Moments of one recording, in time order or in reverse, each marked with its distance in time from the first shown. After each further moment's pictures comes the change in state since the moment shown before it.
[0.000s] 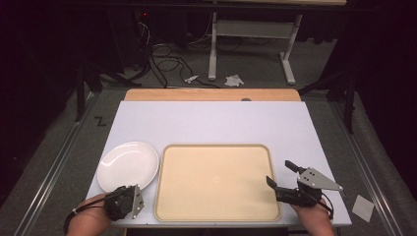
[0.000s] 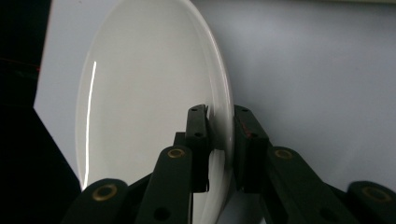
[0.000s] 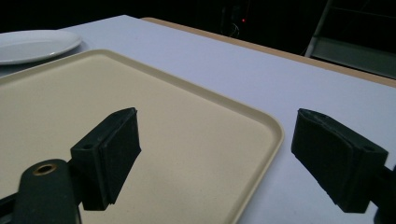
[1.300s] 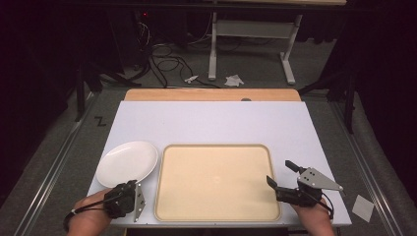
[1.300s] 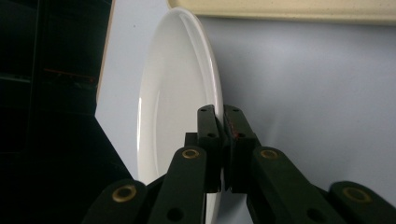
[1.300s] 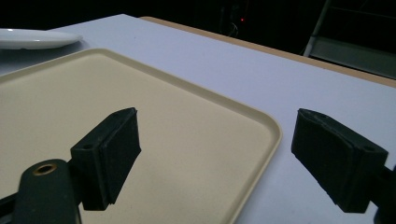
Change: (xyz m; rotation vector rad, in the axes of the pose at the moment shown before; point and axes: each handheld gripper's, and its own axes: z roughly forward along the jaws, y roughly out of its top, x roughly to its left) left arm 0.003 0.010 -0.013 -0.005 0.154 0.075; right arm -0.001 0.000 0.000 0.003 -0.005 -0.001
